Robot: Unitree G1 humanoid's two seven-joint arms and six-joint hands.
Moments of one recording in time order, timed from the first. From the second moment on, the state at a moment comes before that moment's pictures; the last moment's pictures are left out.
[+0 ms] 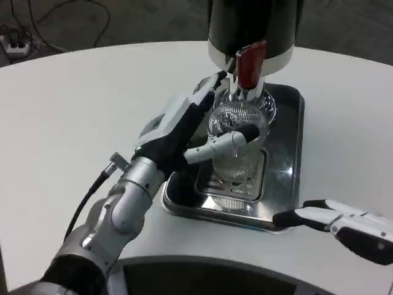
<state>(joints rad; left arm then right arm) -0.88 0.26 -0.25 0.93 0.43 -0.47 0.12 0.82 -0.78 -0.66 -1.03 0.24 -0.24 0.39</state>
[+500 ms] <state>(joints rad) -0.62 0.30 -0.13 0.56 0.31 -0.37 0.04 0.83 -0.77 -0.66 -1.03 0.24 -0.24 0.39</state>
